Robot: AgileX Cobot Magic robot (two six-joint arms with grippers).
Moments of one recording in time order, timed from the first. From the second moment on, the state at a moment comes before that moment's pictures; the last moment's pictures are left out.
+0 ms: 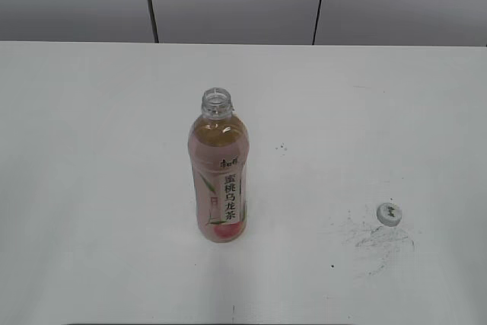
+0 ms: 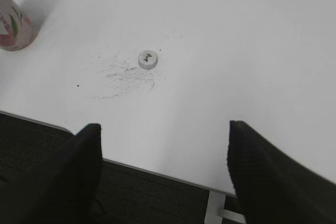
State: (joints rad) left arm -0.36 0.10 -0.57 -0.08 1.02 0.11; right arm 0.32 0.12 -0.51 -0.01 1.10 -0.09
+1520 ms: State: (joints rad) left arm 0.00 -0.01 -0.57 -0.08 1.02 0.11; right arm 0.04 -0.01 -0.51 -0.01 1.10 -0.09
